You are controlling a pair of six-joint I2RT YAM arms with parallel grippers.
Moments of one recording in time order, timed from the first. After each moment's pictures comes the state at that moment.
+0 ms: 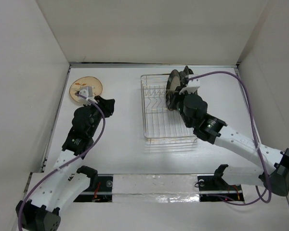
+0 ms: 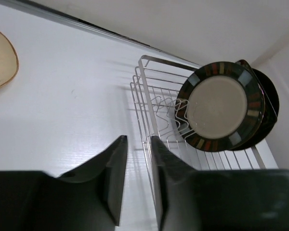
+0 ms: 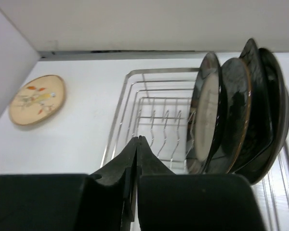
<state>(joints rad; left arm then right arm) -0.36 0.71 0.64 -0.01 -0.09 -0.51 0.86 1.19 1.05 0.05 0.65 0.29</state>
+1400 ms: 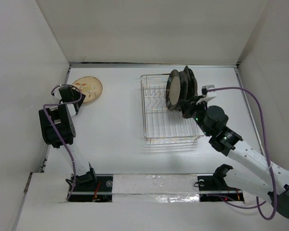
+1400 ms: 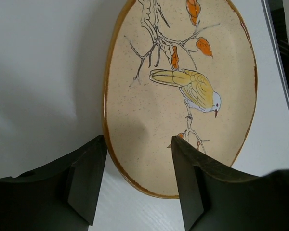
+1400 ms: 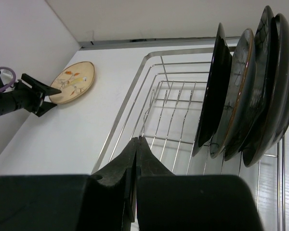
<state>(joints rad) 0.30 1.89 0.99 0.28 -0.02 -0.80 0.69 0.88 0.72 0.14 0.29 0.36</state>
